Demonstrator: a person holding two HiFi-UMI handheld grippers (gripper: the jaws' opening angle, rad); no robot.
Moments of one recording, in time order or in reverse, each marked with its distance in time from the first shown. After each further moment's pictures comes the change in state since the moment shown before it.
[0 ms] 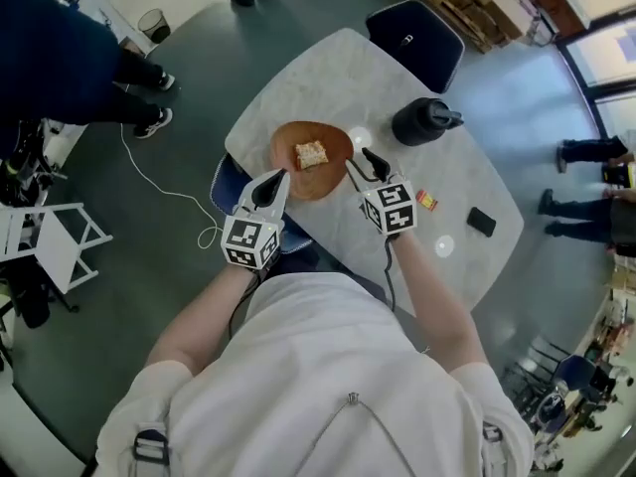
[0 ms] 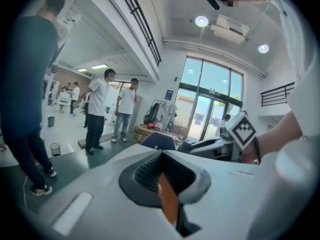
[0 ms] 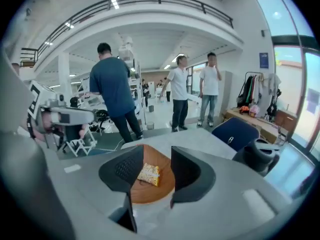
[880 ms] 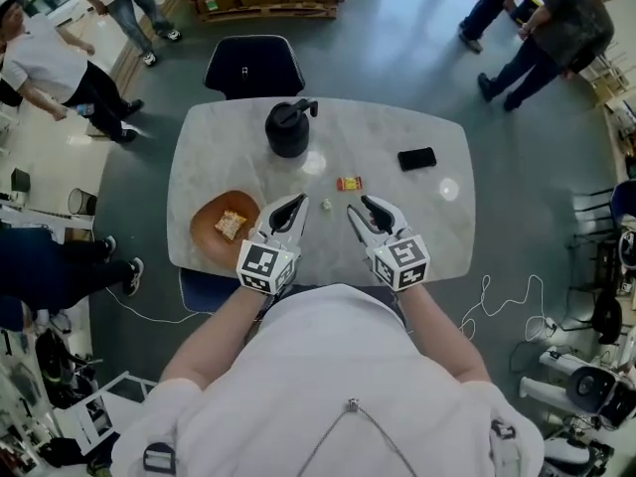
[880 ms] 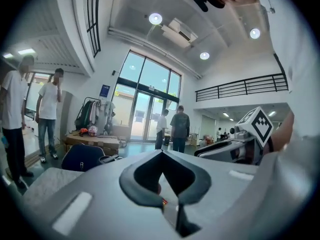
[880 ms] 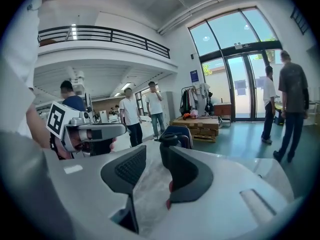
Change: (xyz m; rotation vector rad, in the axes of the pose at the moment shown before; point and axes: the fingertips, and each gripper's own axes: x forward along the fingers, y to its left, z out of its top) left arm 0.111 -0.301 0.015 0.264 0.037 -0.694; right arm -0.277 -0.084 -0.102 0.410 -0.301 -0.483
